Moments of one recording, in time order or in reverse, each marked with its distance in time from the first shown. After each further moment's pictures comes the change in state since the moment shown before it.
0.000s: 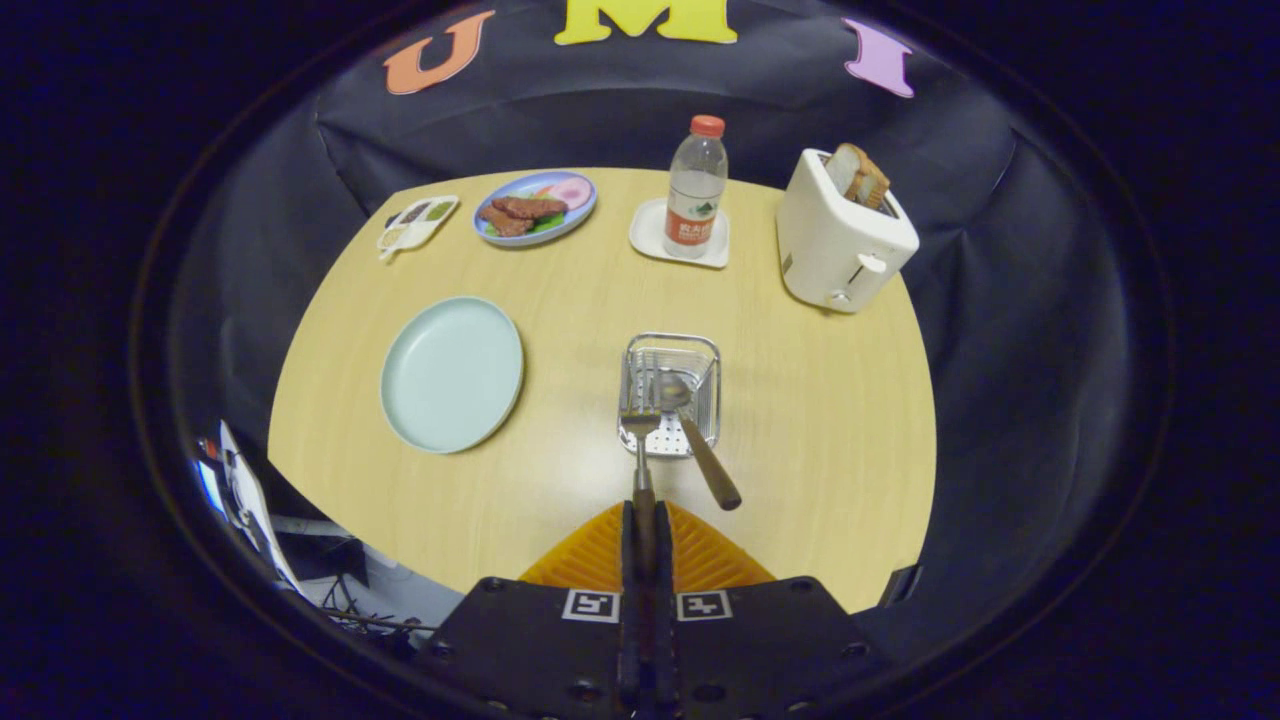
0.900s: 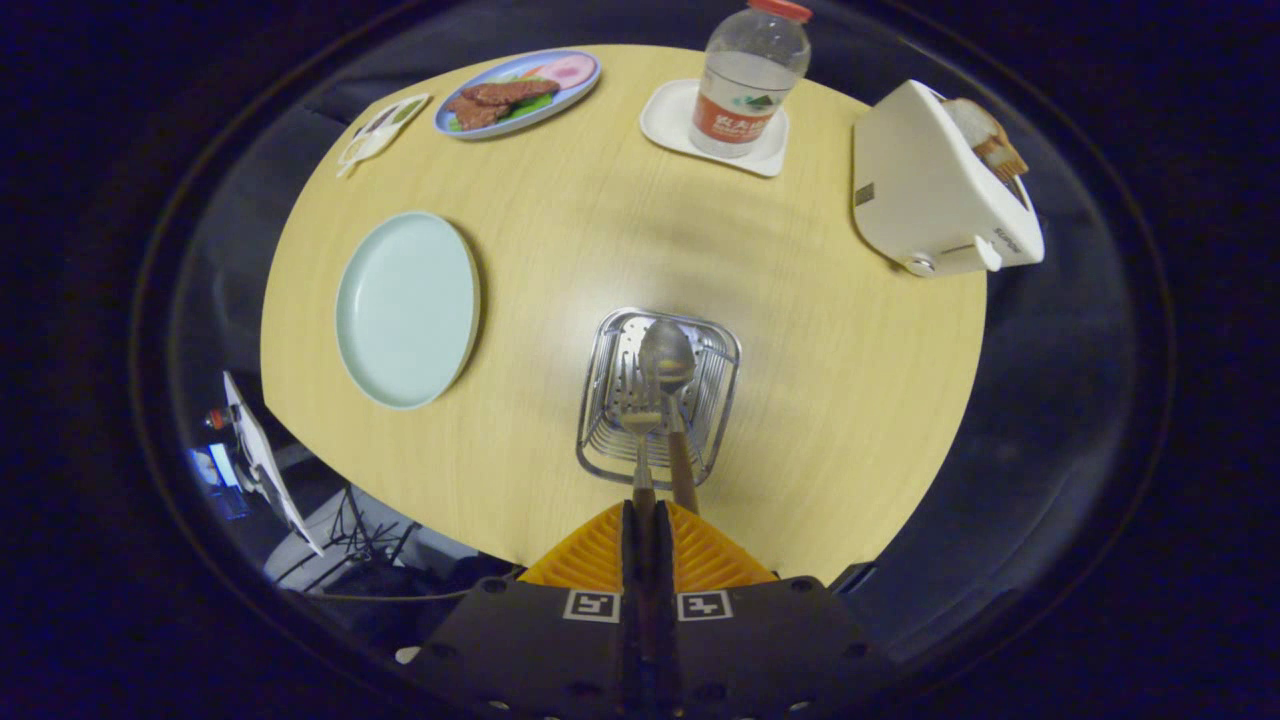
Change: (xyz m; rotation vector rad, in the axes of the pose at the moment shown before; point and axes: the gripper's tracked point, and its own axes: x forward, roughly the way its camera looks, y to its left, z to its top) arm 0.045 -0.017 0.031 -0.160 0.495 -0.005
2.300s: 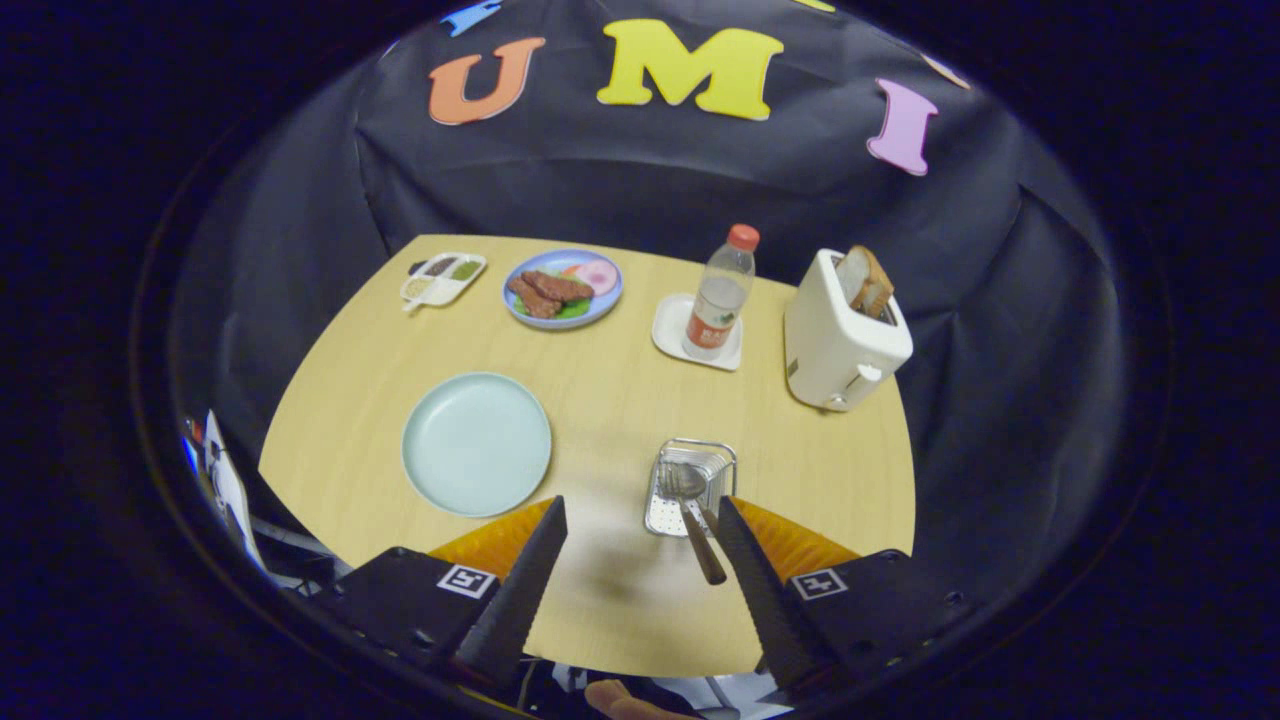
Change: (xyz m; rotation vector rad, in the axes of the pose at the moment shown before) arm -0.099 0.057 -0.015 0.075 -0.858 -0.110
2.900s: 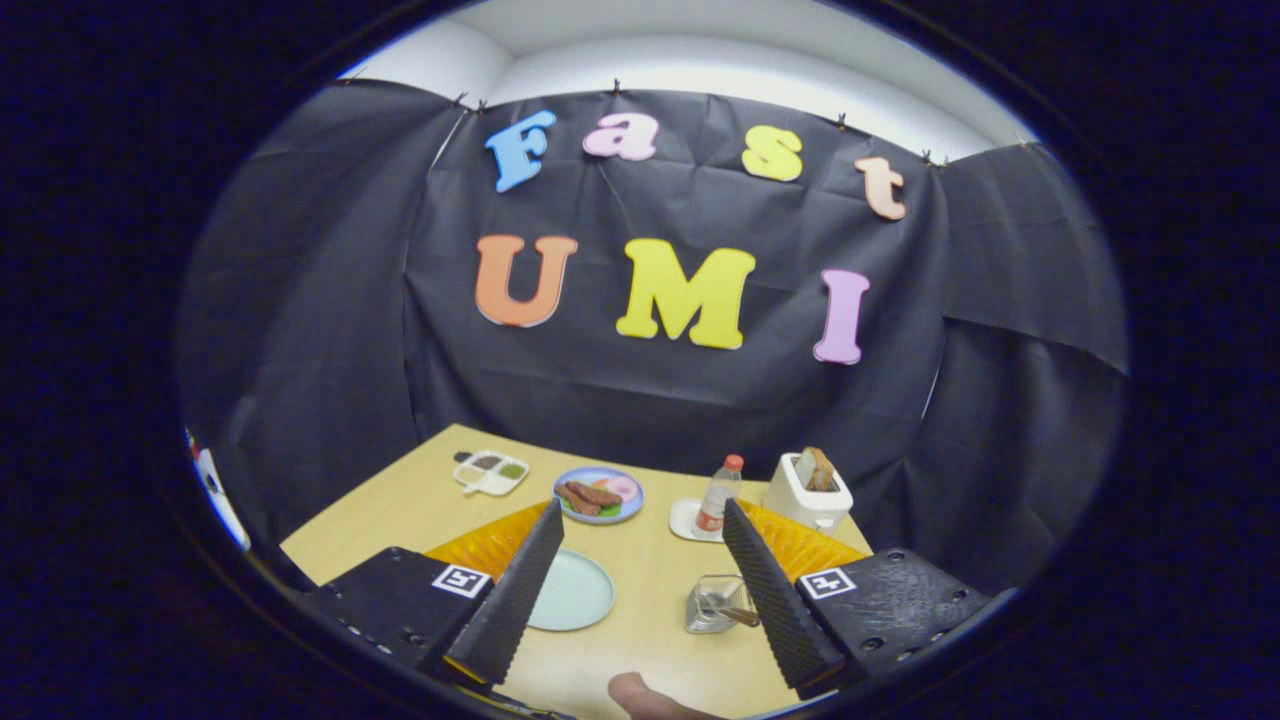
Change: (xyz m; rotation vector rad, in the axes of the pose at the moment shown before) arm -0.183 0.078 0.067 0.083 -0.682 -0.063
